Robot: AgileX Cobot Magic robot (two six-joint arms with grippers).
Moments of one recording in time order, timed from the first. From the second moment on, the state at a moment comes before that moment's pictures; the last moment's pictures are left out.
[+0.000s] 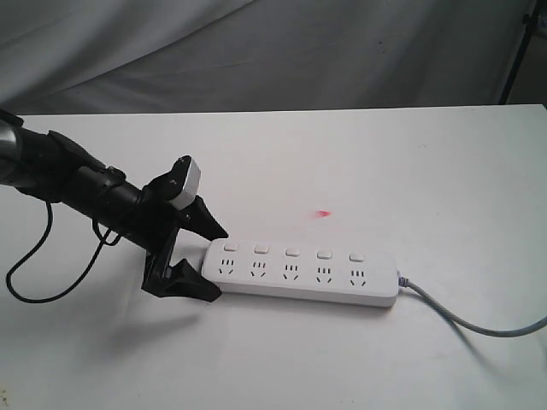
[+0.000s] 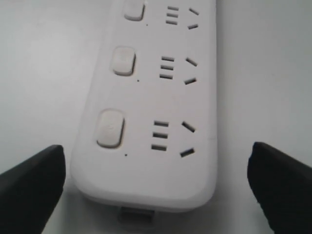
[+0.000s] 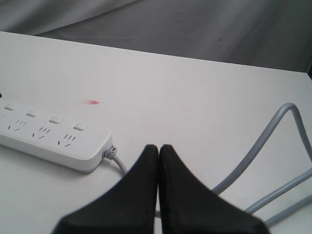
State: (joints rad) left arm -0.19 2.19 -1.22 -1.08 1.00 2.09; right arm -0.08 0.01 0.00 -0.01 0.35 -0.05
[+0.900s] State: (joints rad) left arm -0.19 2.19 -1.22 -1.08 0.98 2.09; right arm -0.08 0.01 0.00 -0.01 0.35 -0.05
